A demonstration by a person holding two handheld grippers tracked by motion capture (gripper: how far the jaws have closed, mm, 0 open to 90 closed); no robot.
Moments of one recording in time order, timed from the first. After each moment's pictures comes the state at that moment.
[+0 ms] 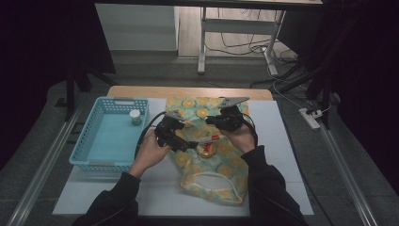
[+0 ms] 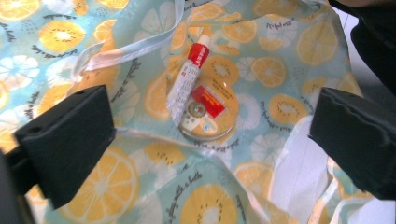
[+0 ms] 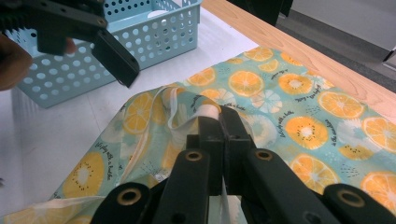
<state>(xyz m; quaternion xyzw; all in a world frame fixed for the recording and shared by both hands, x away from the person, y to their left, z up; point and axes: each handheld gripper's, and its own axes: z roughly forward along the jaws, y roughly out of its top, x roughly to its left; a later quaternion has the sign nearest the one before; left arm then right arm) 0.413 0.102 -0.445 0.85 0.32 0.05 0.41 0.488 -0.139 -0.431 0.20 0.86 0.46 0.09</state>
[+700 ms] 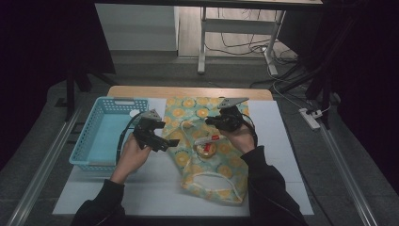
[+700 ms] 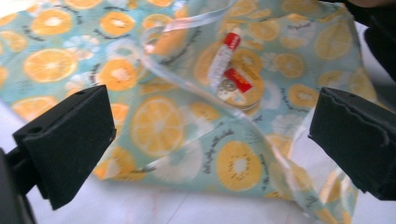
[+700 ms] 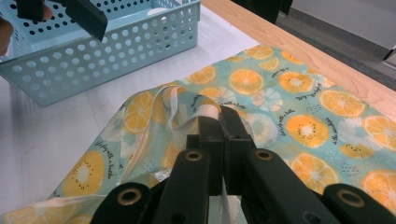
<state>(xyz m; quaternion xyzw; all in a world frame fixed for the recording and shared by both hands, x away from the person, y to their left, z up) 0.398 0.162 -0.446 0.82 0.36 0.07 0.43 0.488 -0.138 -0.432 0.20 0.86 0.45 0.10</state>
